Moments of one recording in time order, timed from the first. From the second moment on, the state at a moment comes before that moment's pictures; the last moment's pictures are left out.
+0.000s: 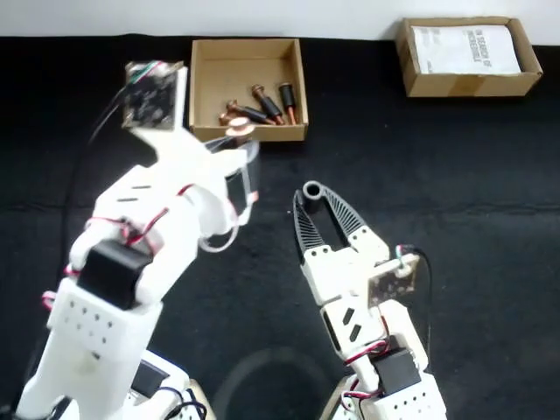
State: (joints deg) left arm 21.8 -44.6 18.4 55.3 24.0; right arm -28.5 -103.6 95.7 6.8 -0.3
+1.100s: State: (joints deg) left arm 39.3 -44.1 24.2 40.2 2.9; right arm -28.5 -103.6 95.8 5.4 -0.3
